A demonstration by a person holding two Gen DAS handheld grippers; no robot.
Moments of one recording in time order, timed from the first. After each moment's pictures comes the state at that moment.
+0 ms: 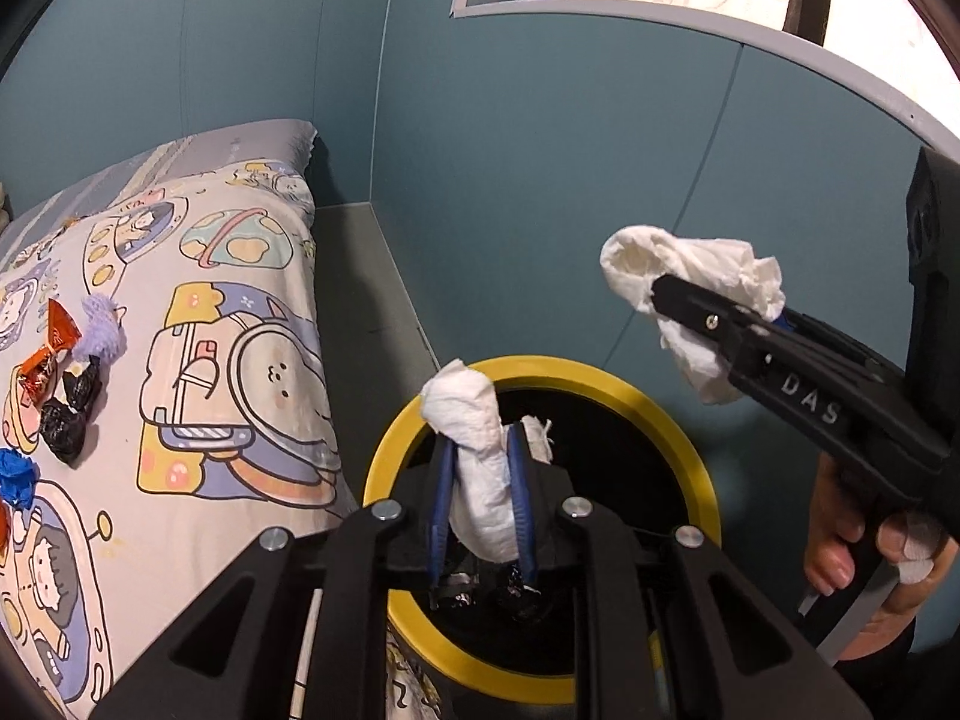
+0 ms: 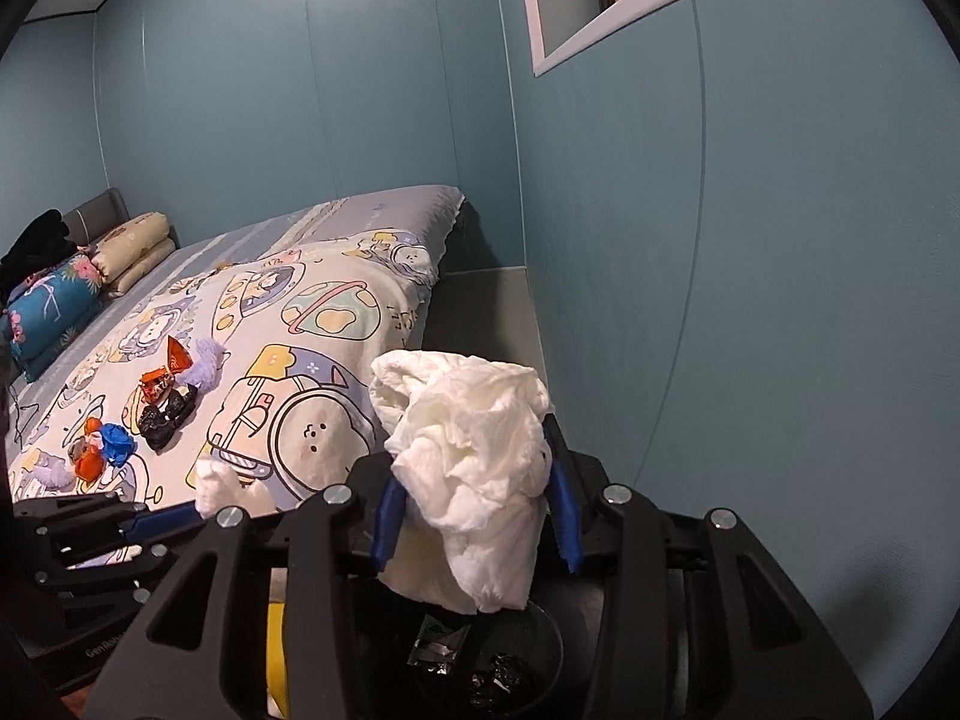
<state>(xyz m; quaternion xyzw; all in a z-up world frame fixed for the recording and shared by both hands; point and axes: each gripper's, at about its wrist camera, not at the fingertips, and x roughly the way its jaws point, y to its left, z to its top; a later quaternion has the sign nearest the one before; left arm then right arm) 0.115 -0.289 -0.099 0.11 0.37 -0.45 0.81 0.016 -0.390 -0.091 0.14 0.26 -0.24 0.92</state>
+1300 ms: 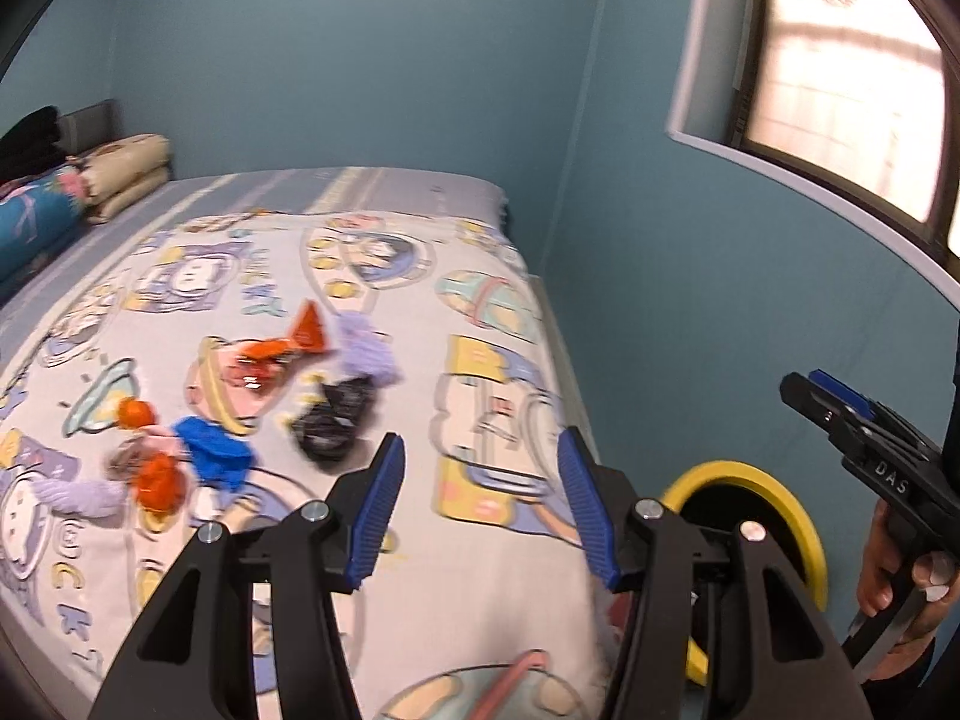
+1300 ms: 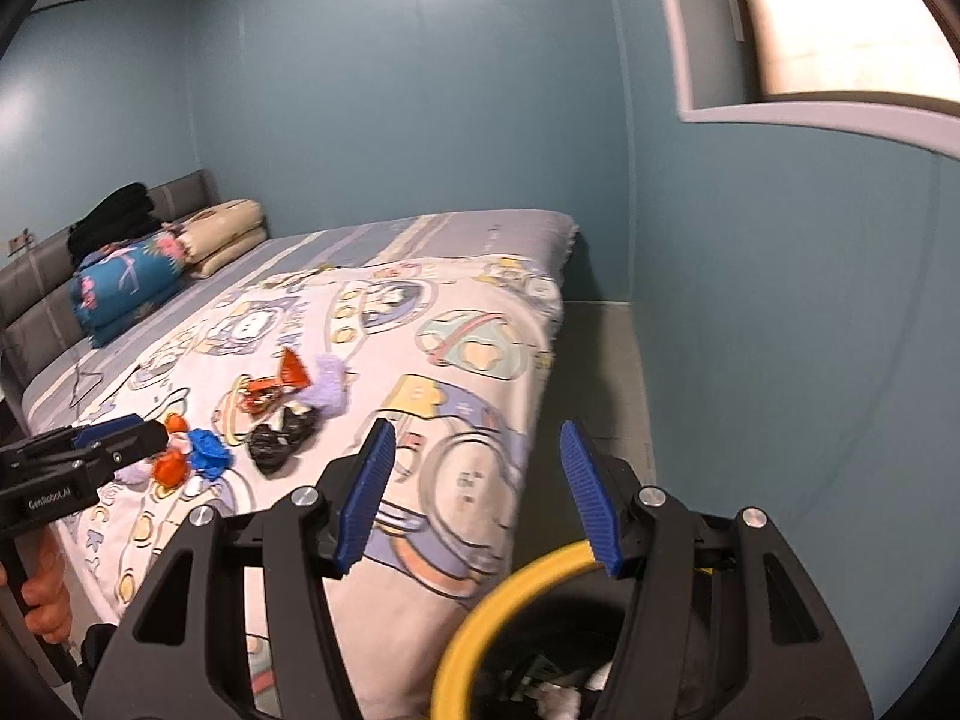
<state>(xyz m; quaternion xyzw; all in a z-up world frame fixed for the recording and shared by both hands) 0.209 -0.098 -0.035 0.02 0.32 -0.28 0.91 0.109 -0.297 -0.049 0.10 0.24 -0.12 0.96</state>
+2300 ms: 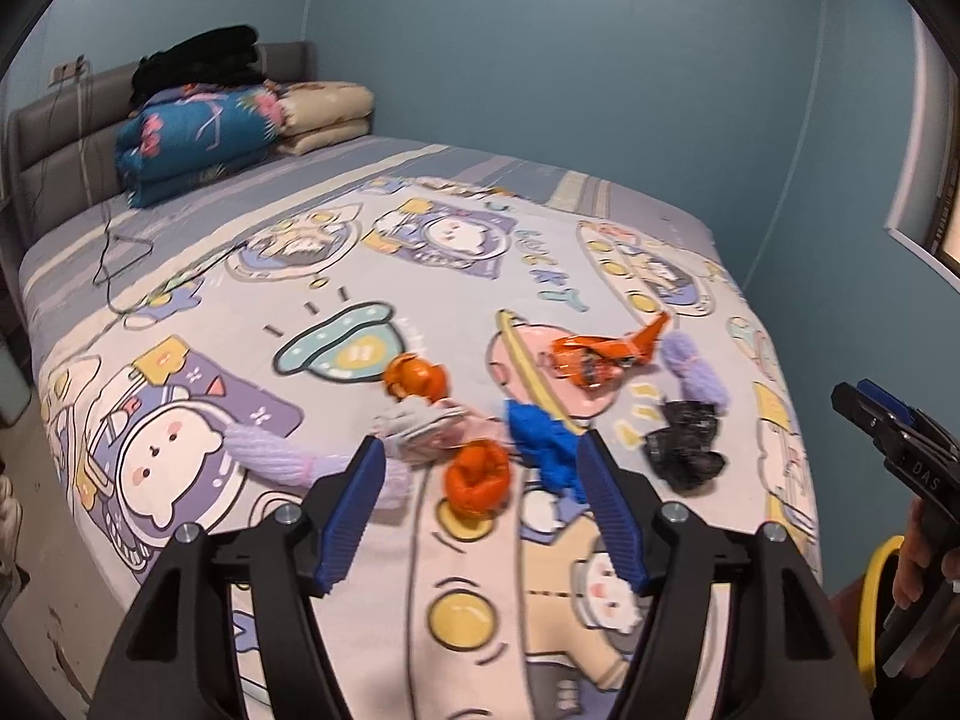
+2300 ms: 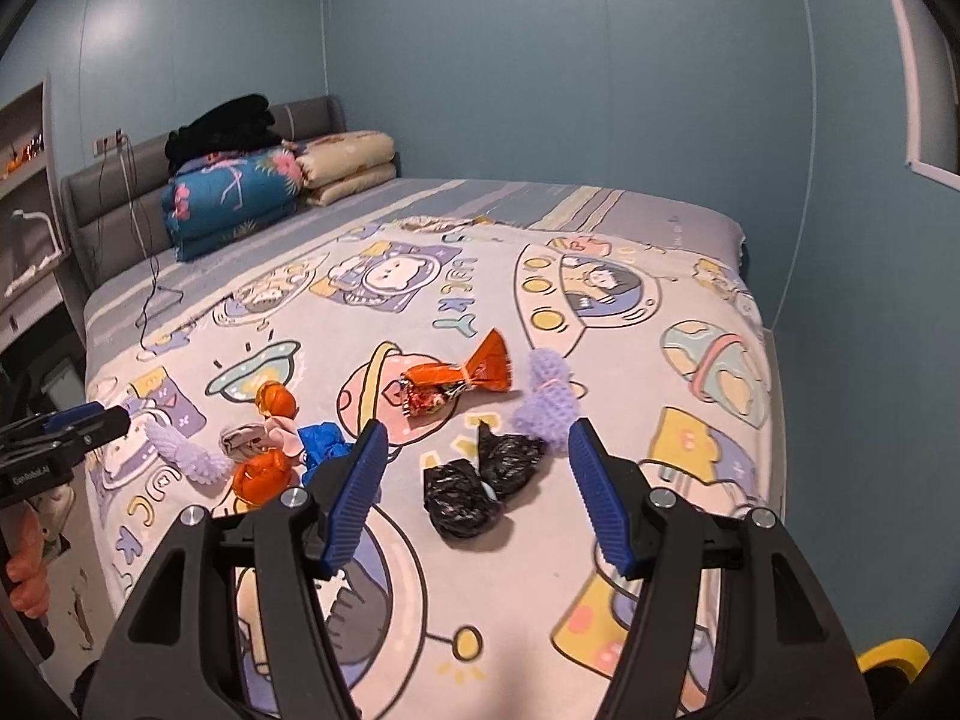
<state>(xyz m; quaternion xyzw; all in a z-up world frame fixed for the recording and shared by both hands) 0.311 0.130 -0.082 -0.04 0.34 -0.08 0.94 0.303 -0.122 -0.087 0.03 0.28 0.02 0.96</state>
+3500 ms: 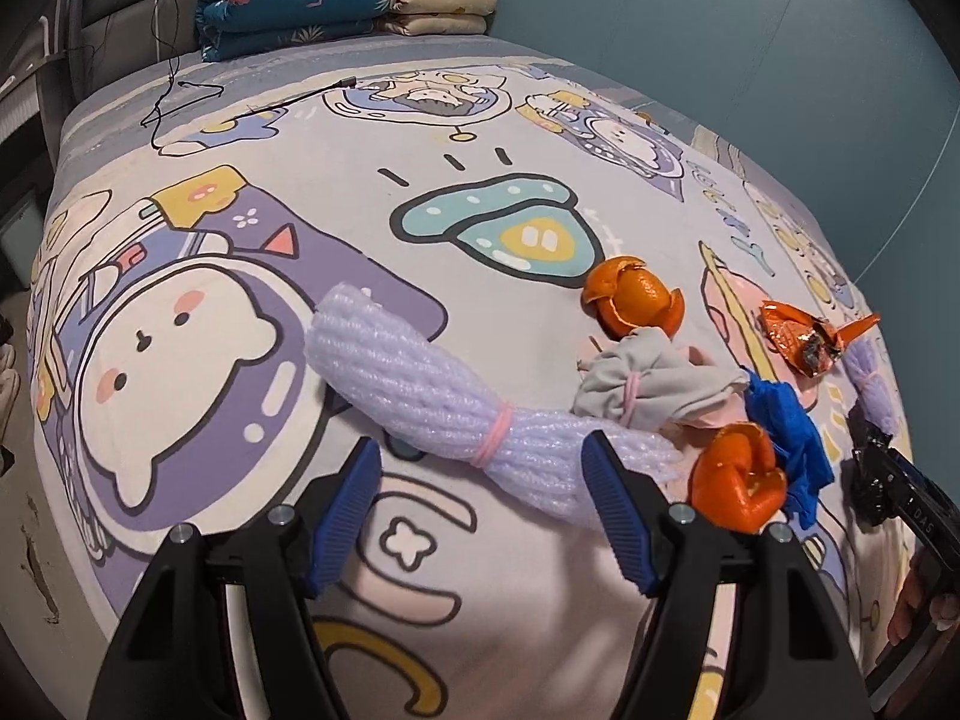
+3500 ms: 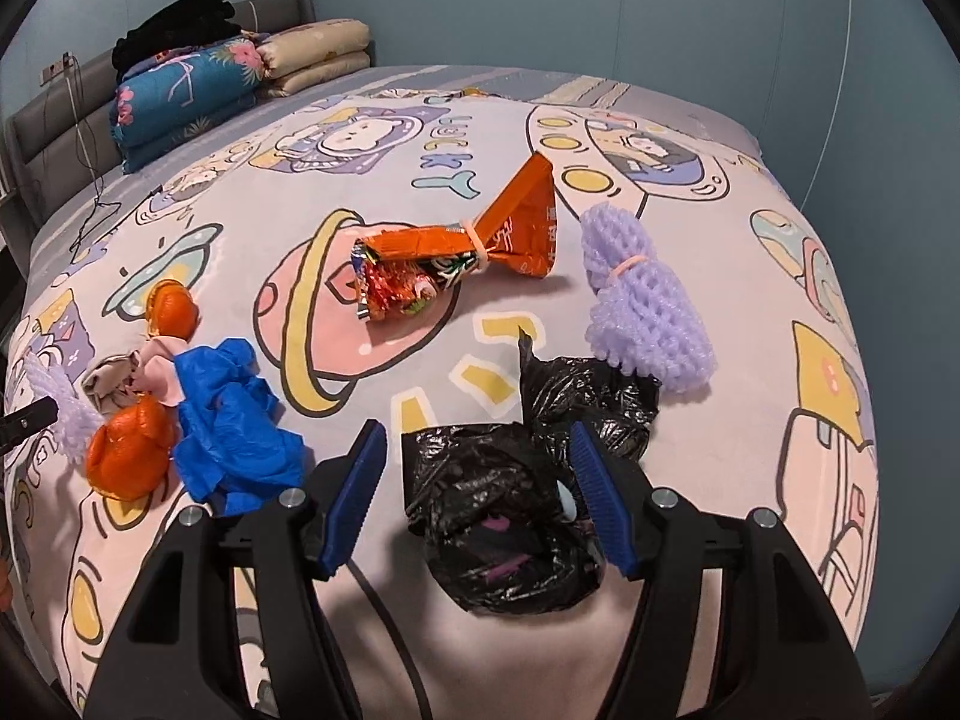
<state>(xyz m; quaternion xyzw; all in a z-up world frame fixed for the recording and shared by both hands) 0.404 0.221 -0.209 -0.12 0.44 0.01 0.89 0.422 -0.092 -0.213 0.01 0.40 -0.01 0.92</state>
